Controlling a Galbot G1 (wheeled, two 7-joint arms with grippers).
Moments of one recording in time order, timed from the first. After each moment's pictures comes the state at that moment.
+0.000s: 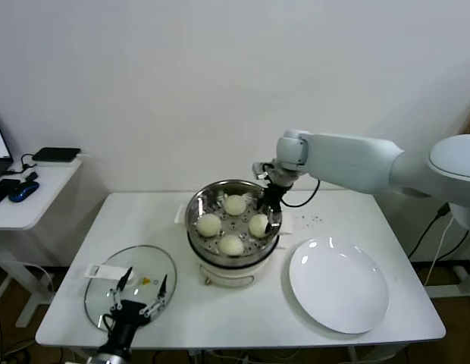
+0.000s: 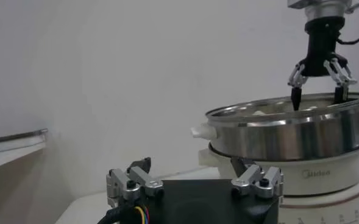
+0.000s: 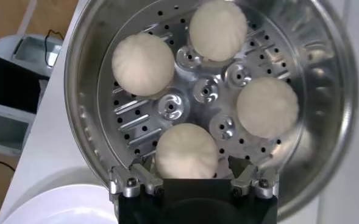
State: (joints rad) left arm 1.71 -1.40 -0.62 -1.99 -0.02 -0.23 0.11; right arm 0.65 1.23 -1.61 1.03 0.73 -0.23 -1.04
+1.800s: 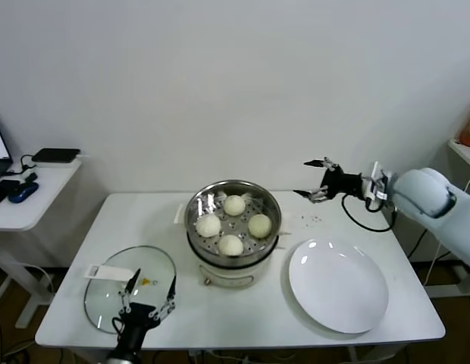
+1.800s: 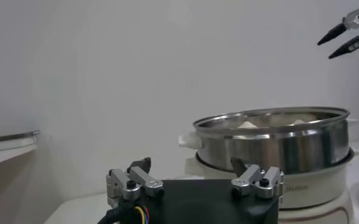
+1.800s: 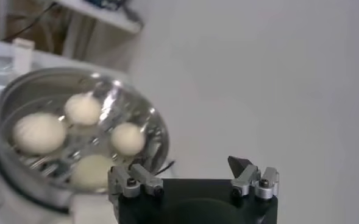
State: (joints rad) left arm 1.75 -1.46 -0.58 -2.03 0.01 -0.23 0.10; right arm -0.15 0.47 -0.47 1.65 0.61 -0.14 -0.45
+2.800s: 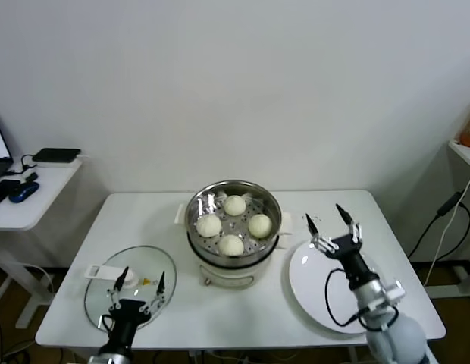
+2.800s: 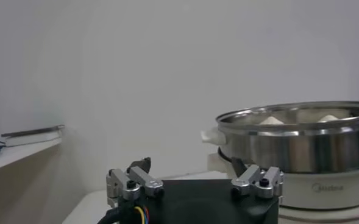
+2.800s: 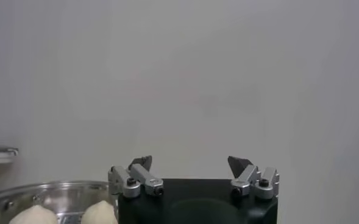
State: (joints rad) left arm 1.72 -1.47 -0.62 -2.04 0.01 -0.18 0.06; right arm -1.39 1.14 0.50 1.92 0.38 0.21 -0.13
